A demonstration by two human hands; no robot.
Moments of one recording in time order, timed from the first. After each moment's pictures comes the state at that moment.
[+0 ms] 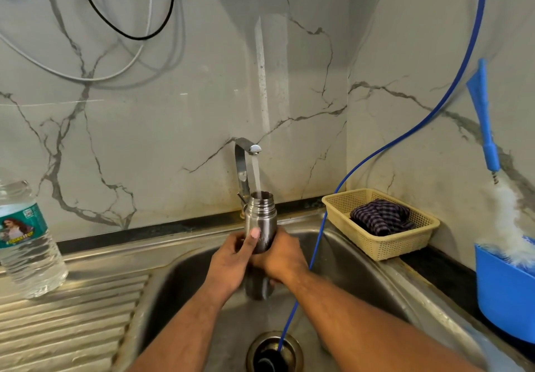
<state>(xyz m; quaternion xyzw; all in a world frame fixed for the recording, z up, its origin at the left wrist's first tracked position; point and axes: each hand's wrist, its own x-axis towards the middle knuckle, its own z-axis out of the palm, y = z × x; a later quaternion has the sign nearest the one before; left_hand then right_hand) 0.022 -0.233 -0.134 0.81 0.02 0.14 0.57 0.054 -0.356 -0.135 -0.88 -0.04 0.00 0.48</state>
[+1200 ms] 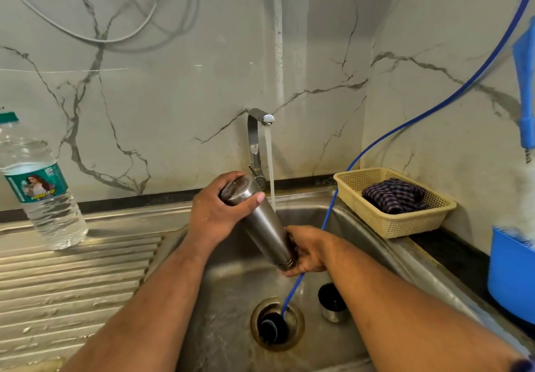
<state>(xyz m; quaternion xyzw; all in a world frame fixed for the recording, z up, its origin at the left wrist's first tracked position) 0.014 -0.196 -0.097 0.83 -0.06 0.31 0.46 0.069 -0.392 -0.149 -0.71 0.07 0.33 0.62</state>
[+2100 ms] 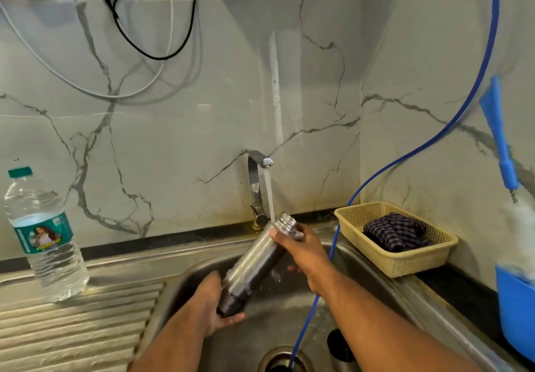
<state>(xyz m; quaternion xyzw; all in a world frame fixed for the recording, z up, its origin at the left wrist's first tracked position) 0.032 -0.182 -0.160 0.60 0.34 -0.06 0.72 0.070 -0.382 -0.120 -0.67 -0.04 0.05 0.74</state>
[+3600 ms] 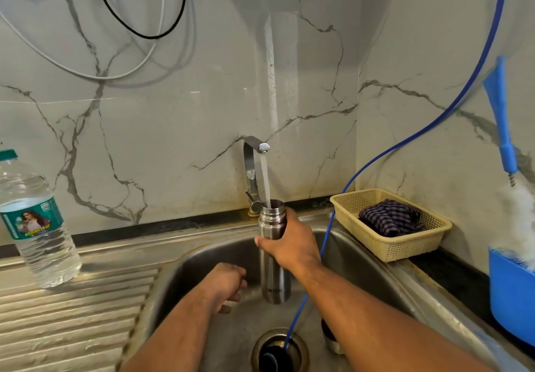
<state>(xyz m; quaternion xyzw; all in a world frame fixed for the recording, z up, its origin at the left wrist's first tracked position) 0.013 -0.209 -0.146 0.83 0.20 -0.06 0.51 0.060 -0.361 -0.126 -0.87 -0.06 -0.09 0.47</state>
